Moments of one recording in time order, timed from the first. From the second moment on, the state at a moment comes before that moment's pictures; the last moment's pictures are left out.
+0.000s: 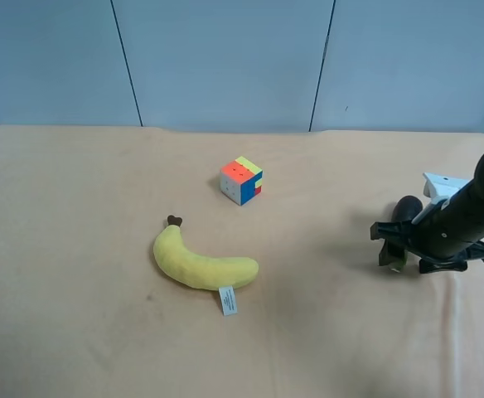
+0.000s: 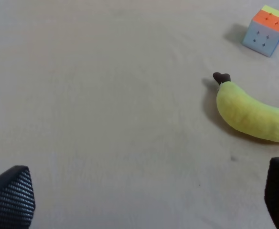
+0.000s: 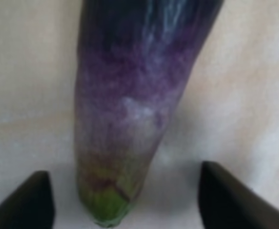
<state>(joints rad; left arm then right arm) -0.06 -0.01 -0.50 -0.11 1.05 0.06 0.05 1.72 -0.60 0.22 0.26 0.03</state>
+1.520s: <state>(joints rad) -0.06 -0.01 -0.50 -0.11 1.05 0.06 0.33 1.39 -0.79 0.09 0.38 -0.41</state>
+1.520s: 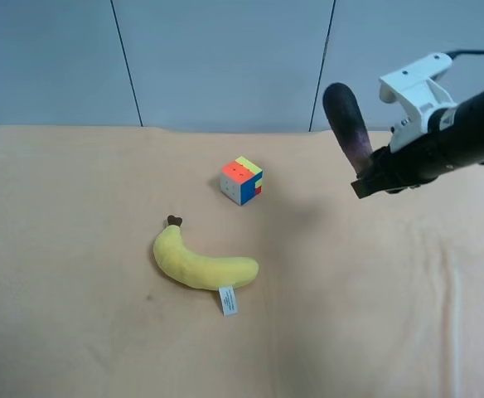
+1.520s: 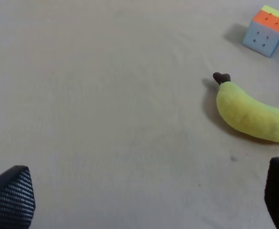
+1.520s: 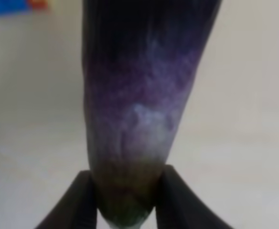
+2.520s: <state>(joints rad) -0.06 -0.01 -0.50 -0.11 1.05 0.06 0.58 1.38 -0.98 -0.03 0.58 -0.89</state>
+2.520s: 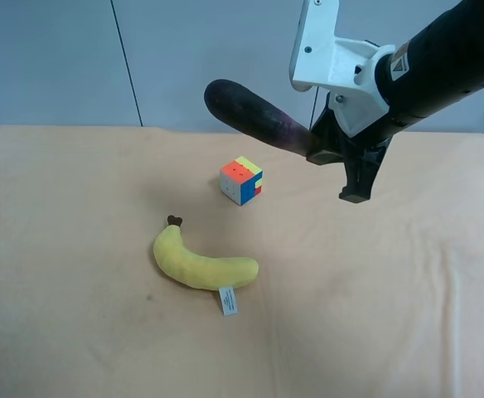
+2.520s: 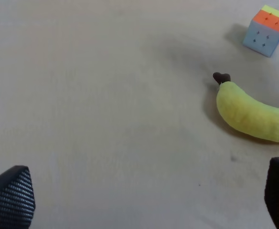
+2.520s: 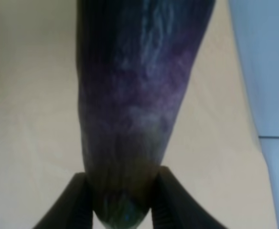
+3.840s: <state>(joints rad) -0.06 -0.01 -0.50 -0.11 1.05 0.06 0.55 1.52 -0.94 -0.03 0.53 -0.87</state>
